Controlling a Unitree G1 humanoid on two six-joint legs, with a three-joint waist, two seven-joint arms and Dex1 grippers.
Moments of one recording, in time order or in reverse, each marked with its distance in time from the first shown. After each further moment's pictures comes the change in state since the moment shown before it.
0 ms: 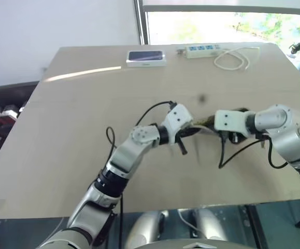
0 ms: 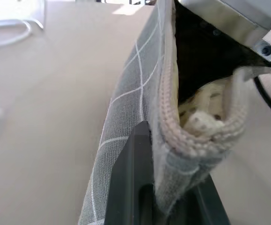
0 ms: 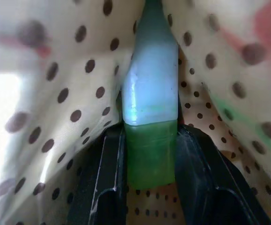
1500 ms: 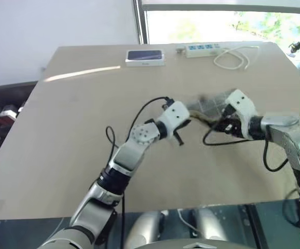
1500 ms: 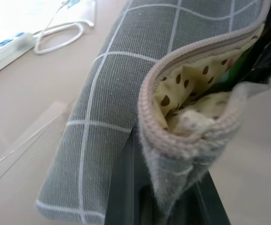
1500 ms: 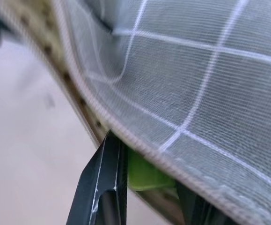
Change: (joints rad) left arm -0.001 -0.038 0.025 0.096 0.147 -0.088 0.123; right arm 0.010 0.258 -0.400 -0.104 0.510 0.653 -0.395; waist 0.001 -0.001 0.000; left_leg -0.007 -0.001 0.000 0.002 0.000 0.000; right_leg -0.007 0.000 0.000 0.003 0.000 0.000
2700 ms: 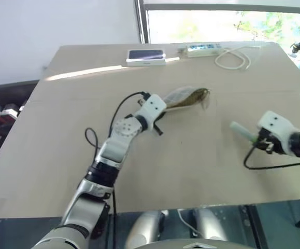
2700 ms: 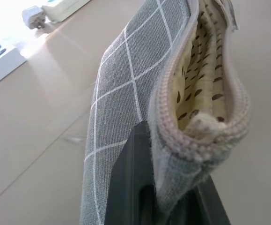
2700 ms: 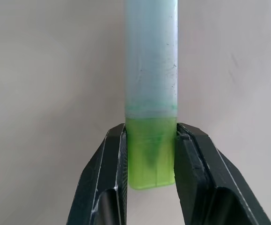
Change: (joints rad) left arm -0.029 0.091 0.159 0.132 0.044 -0.014 0.014; right arm 0.365 -0.562 0.094 0.150 -0.094 -0.501 0.114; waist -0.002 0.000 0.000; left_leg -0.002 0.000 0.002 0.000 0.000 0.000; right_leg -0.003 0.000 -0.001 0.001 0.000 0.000
